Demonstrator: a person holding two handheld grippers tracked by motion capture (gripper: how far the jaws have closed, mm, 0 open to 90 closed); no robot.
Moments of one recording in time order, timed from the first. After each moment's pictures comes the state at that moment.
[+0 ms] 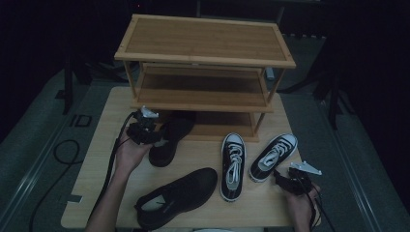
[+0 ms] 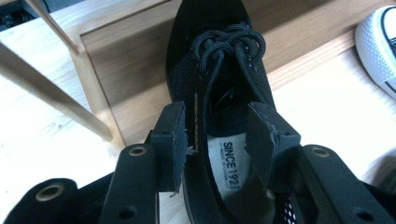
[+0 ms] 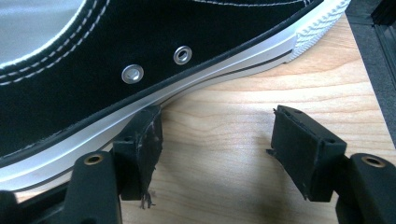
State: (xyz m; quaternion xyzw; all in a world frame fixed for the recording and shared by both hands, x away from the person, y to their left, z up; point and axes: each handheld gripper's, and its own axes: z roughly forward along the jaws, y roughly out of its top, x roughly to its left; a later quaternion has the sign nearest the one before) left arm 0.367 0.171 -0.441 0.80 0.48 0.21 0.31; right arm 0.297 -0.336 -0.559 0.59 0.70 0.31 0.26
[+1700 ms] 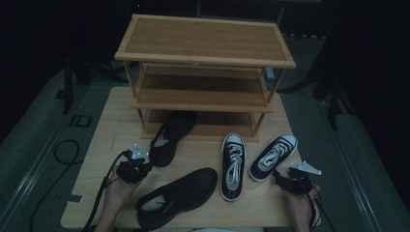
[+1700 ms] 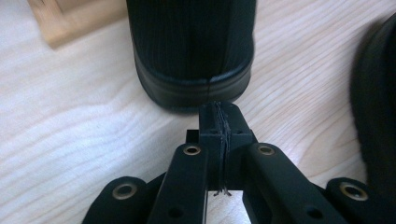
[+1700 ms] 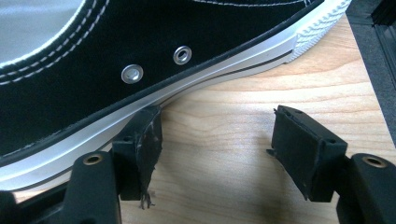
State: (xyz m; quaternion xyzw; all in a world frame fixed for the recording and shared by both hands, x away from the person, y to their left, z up) left arm 0.291 0.190 -0.520 0.82 0.47 0.15 0.29; right arm 0.297 -0.336 -0.559 0.59 0.70 0.31 0.26
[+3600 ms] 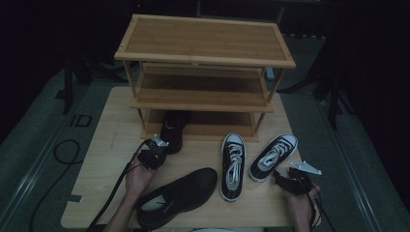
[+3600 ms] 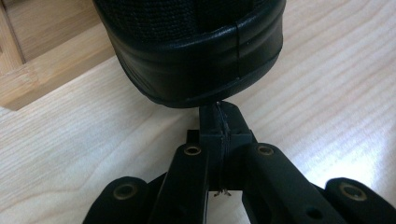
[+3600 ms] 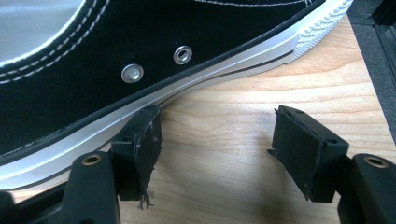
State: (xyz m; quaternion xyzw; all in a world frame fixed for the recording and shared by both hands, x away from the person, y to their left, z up) left arm 0.347 0.144 -0.535 0.83 0.47 0.18 0.24; right arm 0.297 -0.336 -0.559 0.59 0.70 0.31 0.26
